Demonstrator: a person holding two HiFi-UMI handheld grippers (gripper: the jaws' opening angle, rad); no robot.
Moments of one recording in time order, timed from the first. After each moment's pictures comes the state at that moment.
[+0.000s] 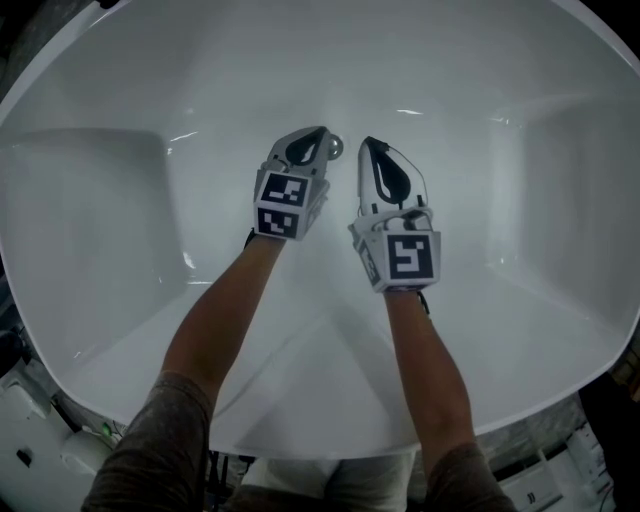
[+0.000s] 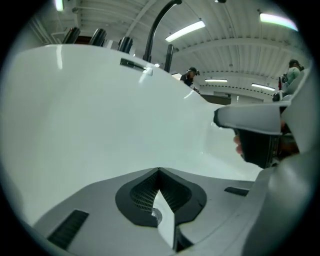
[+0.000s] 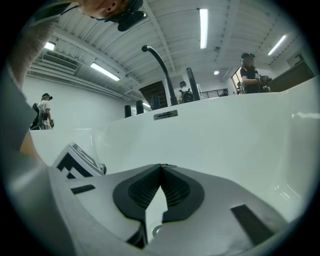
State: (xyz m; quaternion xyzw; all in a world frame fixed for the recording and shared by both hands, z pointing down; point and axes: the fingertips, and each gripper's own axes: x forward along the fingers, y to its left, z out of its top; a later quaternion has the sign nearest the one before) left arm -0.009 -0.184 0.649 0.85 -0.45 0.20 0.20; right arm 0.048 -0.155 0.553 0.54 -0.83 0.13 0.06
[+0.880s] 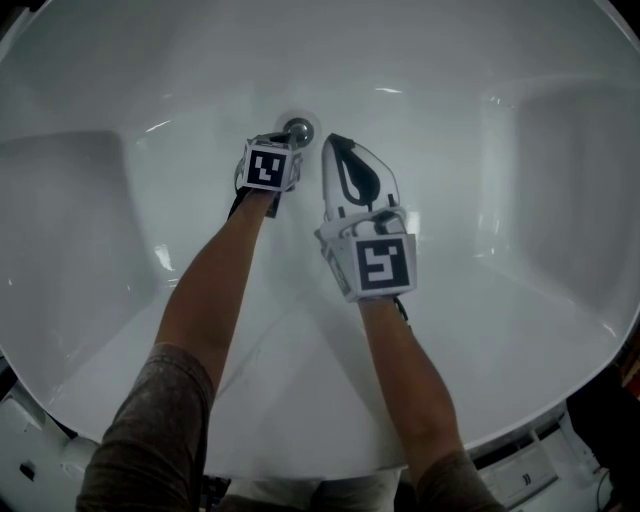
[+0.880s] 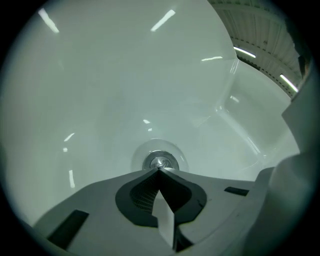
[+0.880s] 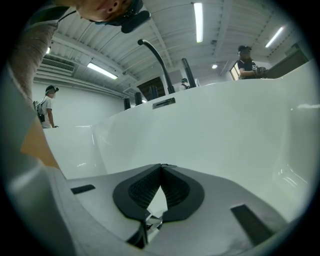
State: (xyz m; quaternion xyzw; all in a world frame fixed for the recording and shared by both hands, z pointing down) left arm -0.022 -0.167 0.842 0.75 -0.42 0.38 0.35; right arm 0.043 -0.144 0.597 0.53 -0.83 0.16 0.07
